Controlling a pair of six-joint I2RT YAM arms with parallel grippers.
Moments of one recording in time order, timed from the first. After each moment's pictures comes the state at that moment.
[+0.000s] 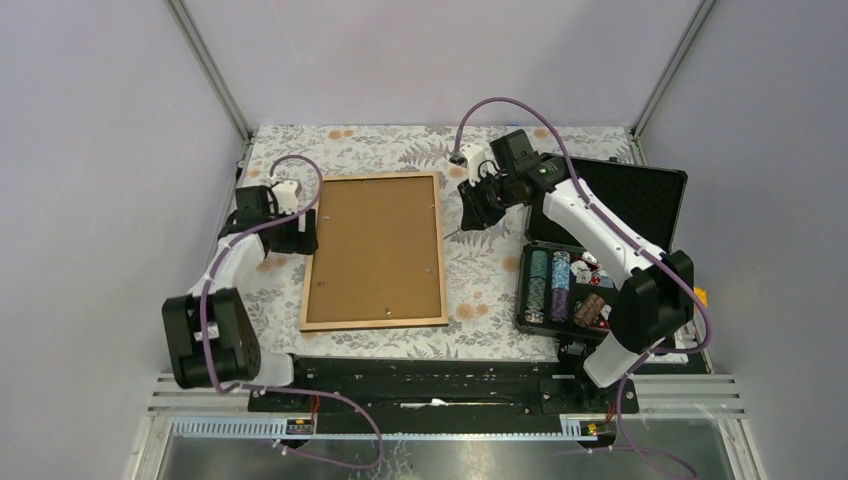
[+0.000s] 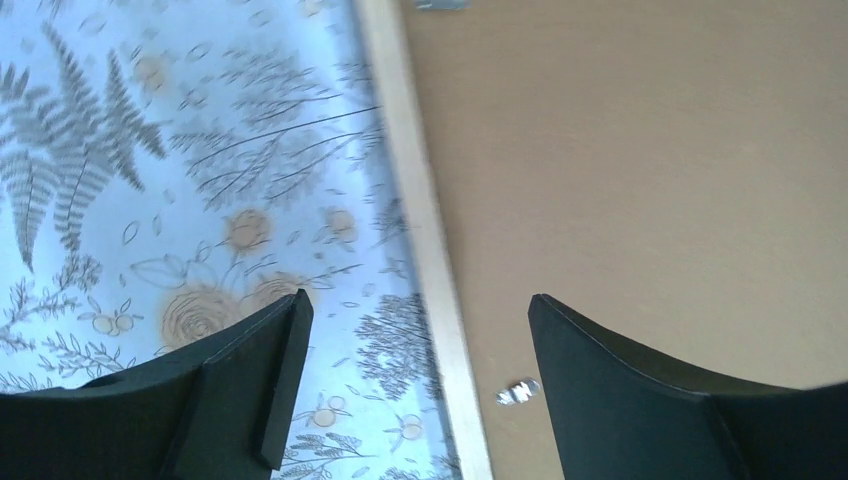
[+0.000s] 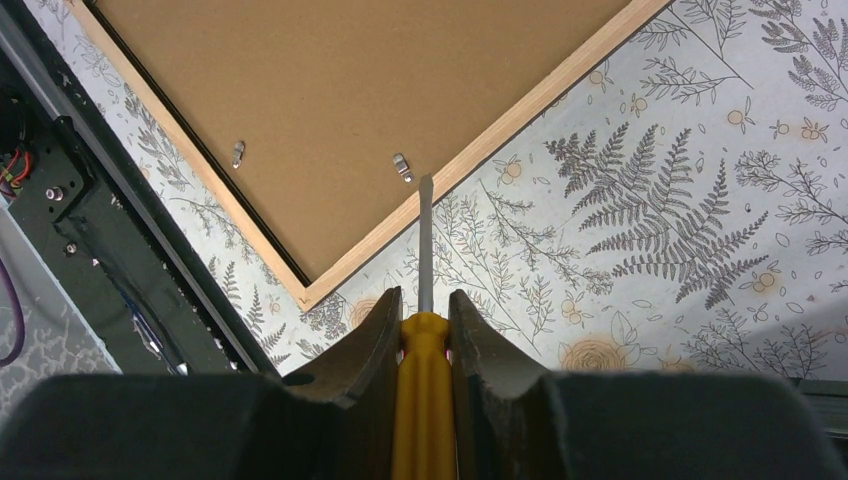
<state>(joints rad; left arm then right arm) 0.13 1.35 0.86 -0.41 0.28 0.24 0.50 1.65 1.50 -0.80 -0.46 -0.18</state>
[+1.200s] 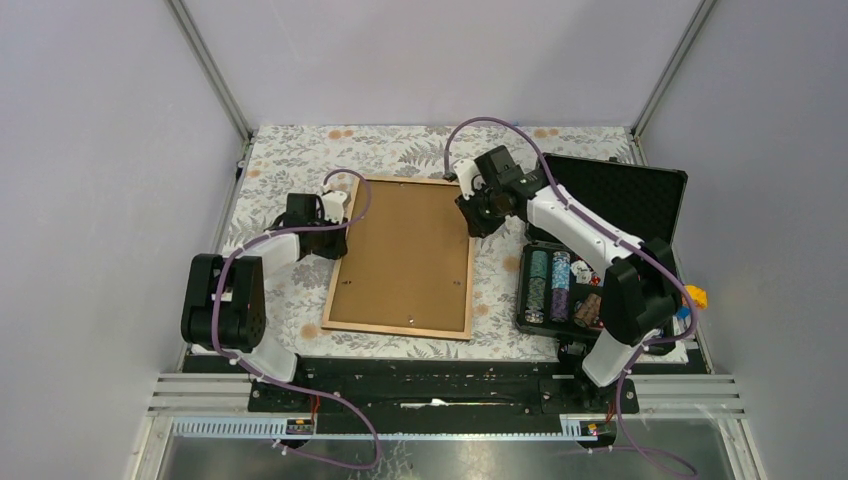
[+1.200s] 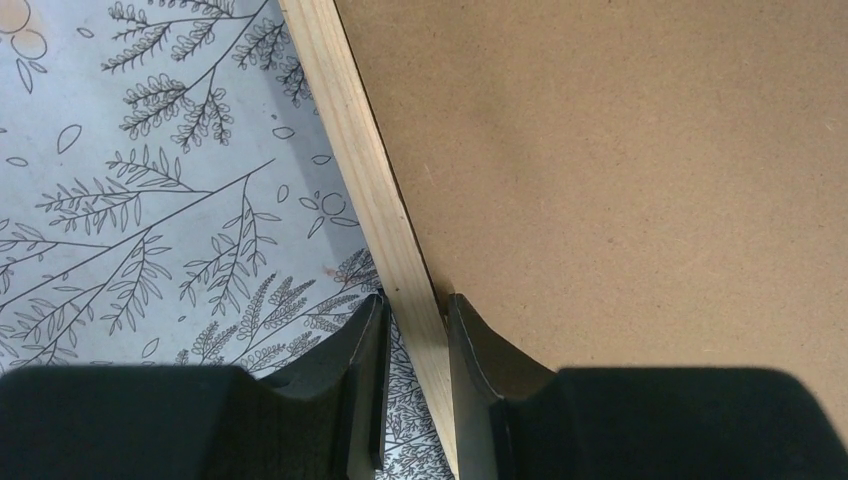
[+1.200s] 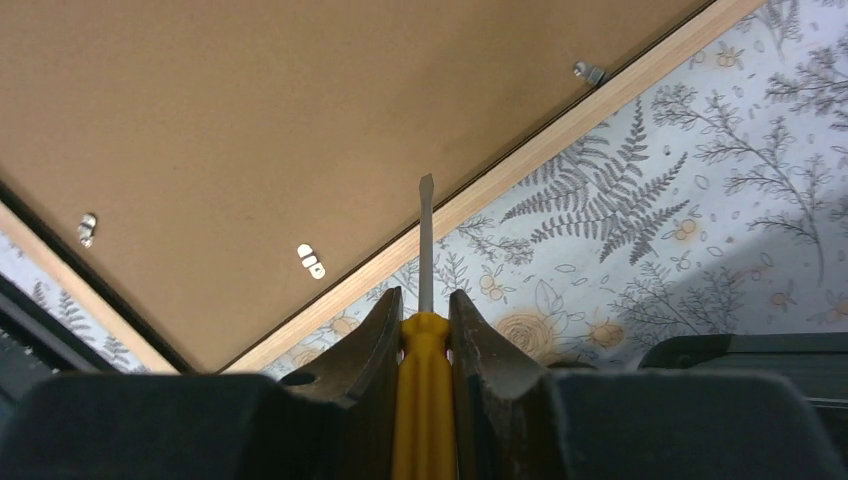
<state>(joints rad) -0.06 1.58 0.80 -0.15 0.31 0.21 0.54 1.71 1.42 -0.73 -0.22 -0.22</state>
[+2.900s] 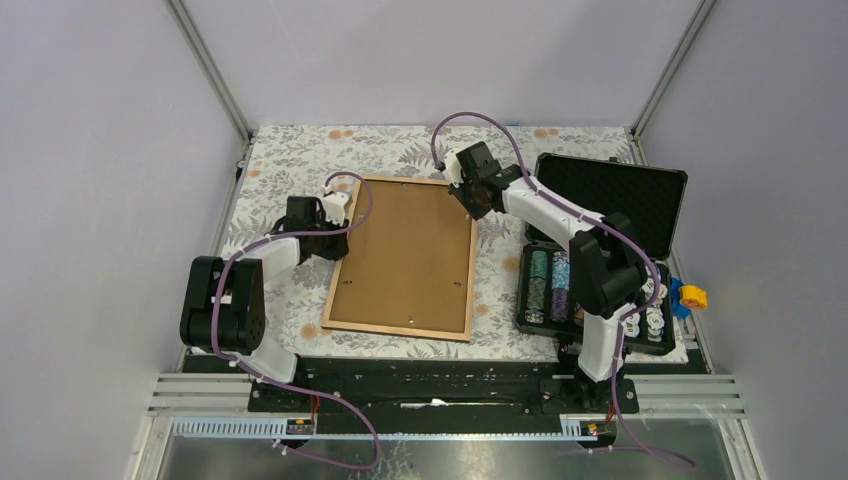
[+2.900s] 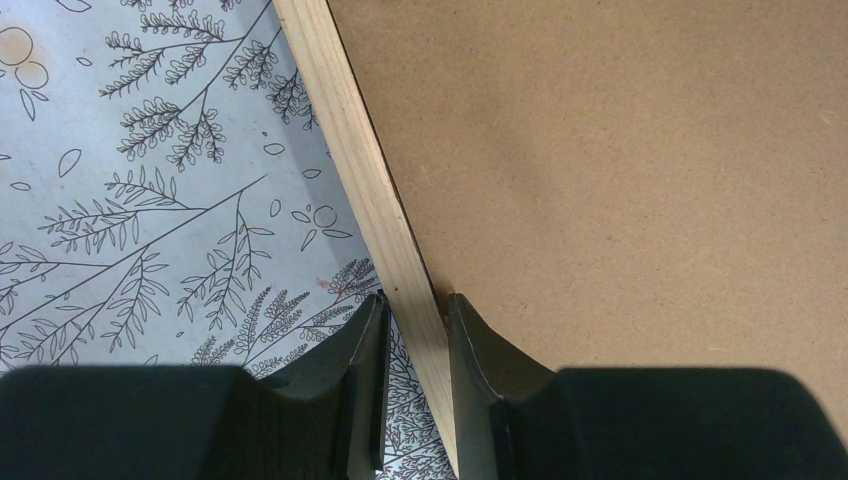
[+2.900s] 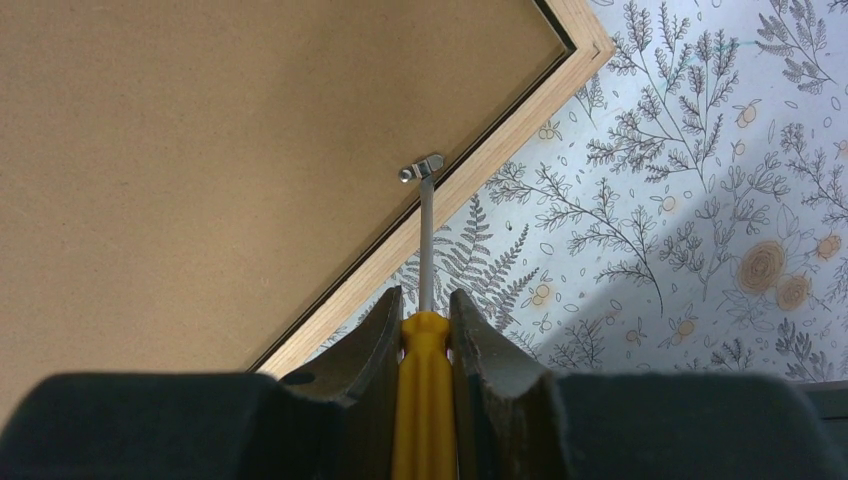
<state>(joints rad) -0.07 1.57 0.76 -0.08 0.32 0.24 0.55 1.92 1.53 -0.57 0.10 -0.26</state>
